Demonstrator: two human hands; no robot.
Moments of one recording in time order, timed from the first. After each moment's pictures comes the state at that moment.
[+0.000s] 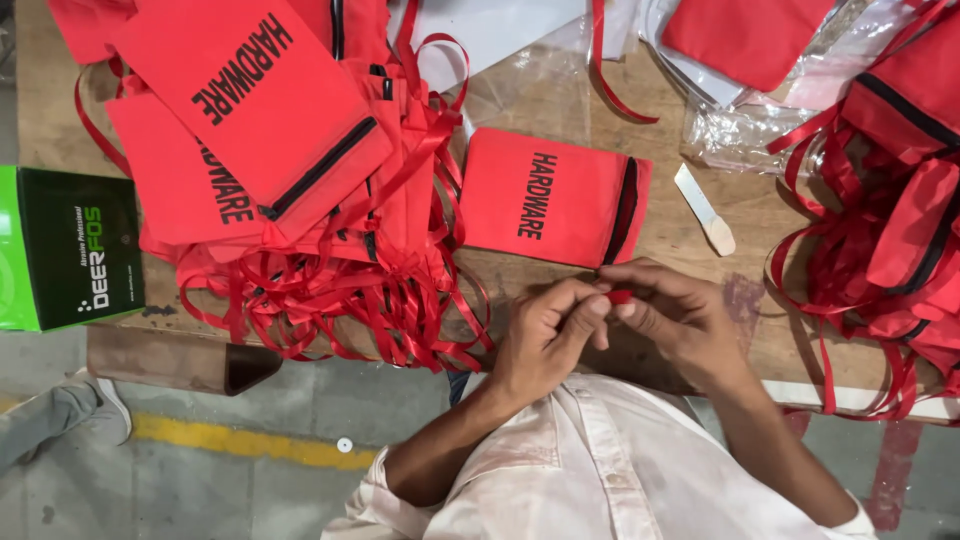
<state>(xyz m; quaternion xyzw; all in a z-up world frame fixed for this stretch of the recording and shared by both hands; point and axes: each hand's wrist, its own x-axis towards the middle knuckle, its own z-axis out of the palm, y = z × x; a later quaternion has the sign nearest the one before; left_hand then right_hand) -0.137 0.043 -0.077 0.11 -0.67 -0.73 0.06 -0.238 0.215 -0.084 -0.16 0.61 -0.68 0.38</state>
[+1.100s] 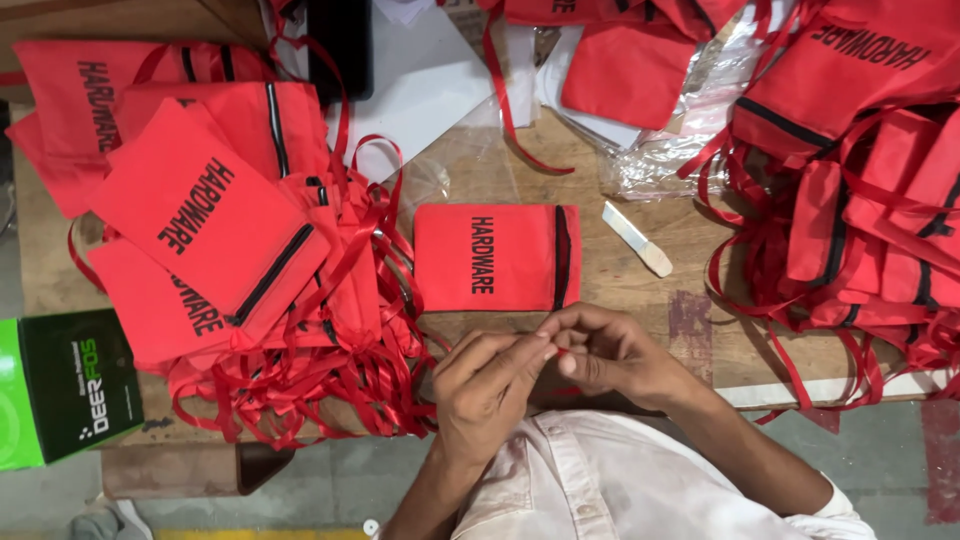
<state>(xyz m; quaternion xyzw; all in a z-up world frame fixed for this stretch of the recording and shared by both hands) -0.150 0.027 -0.028 0.00 -0.85 -0.46 0.26 -0.233 0.218 -0.104 -0.05 0.30 -0.75 0.58</state>
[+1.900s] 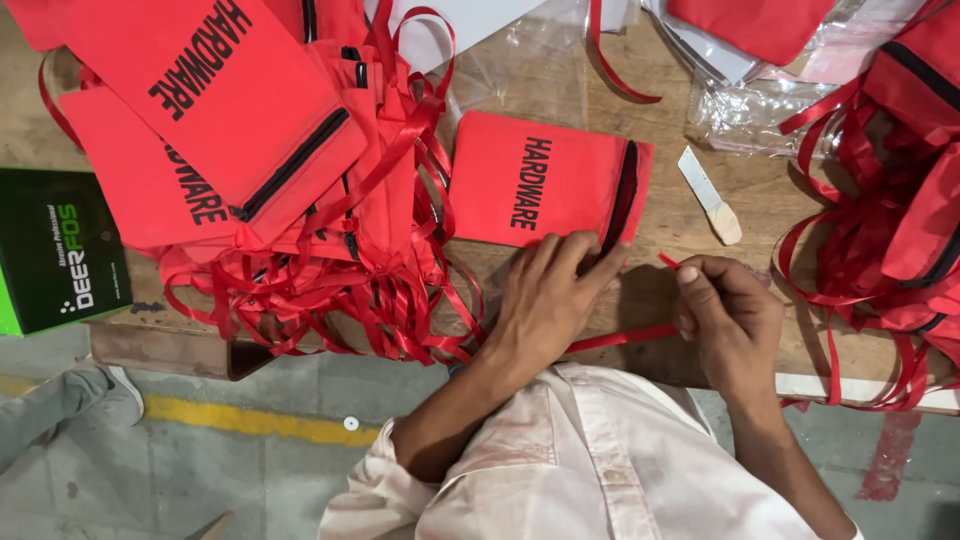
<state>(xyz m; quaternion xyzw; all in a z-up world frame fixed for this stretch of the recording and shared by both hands) -0.169 0.038 -0.085 -0.02 -0.93 -0.31 0.18 -0.225 0.254 -0.112 0.04 0.69 -0.68 0.25</state>
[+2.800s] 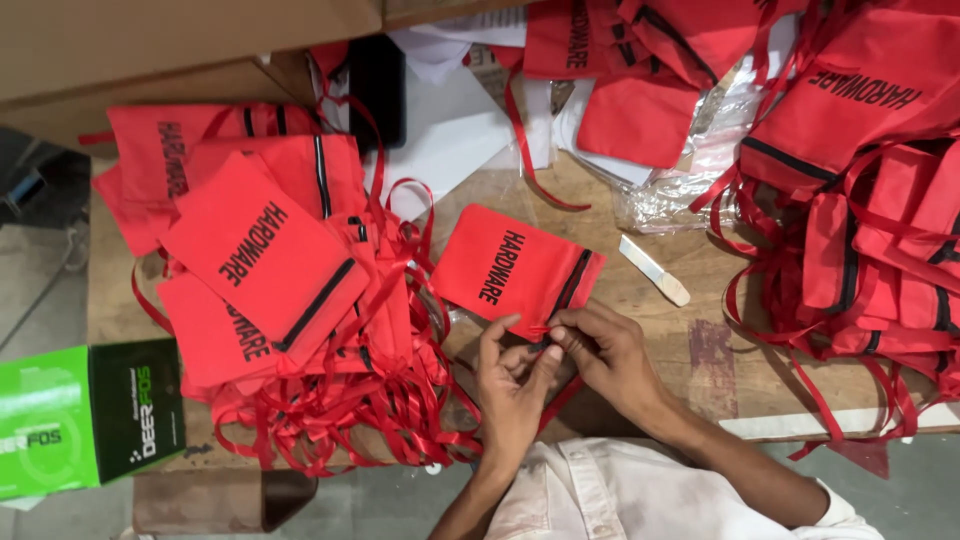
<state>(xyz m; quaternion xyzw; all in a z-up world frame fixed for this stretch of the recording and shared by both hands) -0.141 0.044 -0.128 0.24 -0.56 -0.79 0.11 -0.237 0.167 -0.103 -0.23 0.76 -0.59 0.12</state>
